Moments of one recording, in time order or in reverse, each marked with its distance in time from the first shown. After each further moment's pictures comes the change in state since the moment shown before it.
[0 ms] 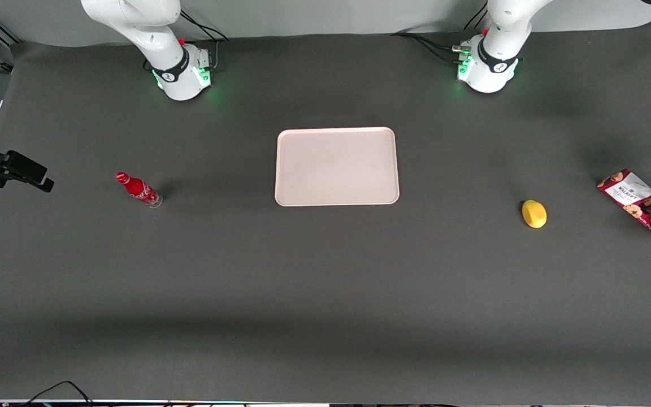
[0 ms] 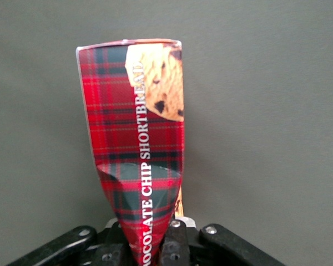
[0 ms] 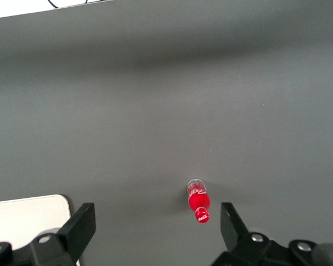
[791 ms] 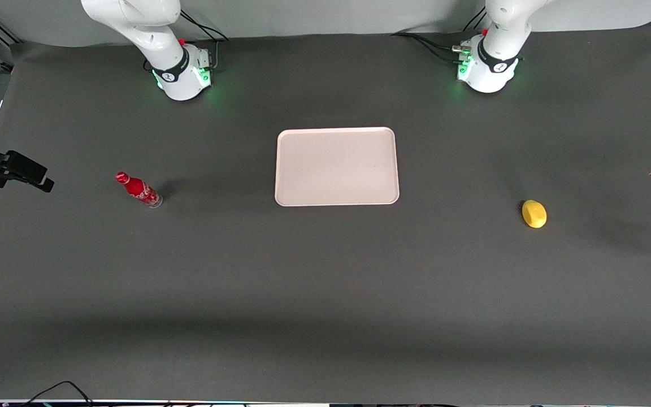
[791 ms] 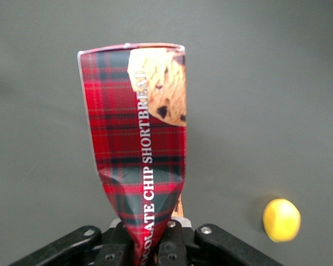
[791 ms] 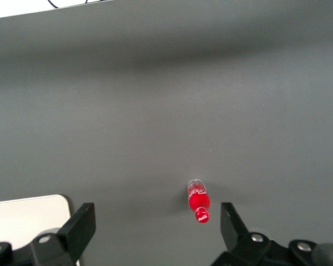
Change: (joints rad) arm -0.113 -0.164 -0.016 0.345 0.001 -0.517 0.104
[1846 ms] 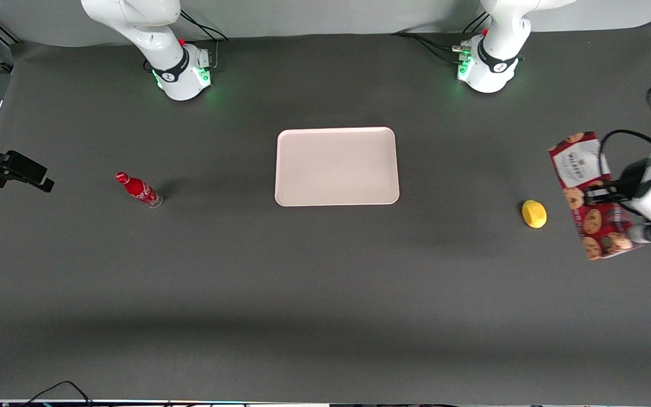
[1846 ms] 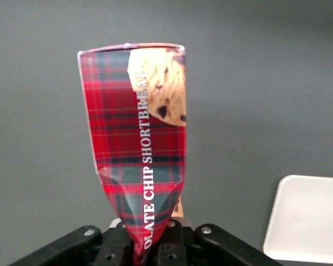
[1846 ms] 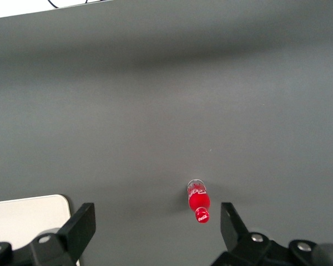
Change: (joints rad) arm -0.424 -0.186 -0.126 0.005 -0.032 -0.250 -0.211
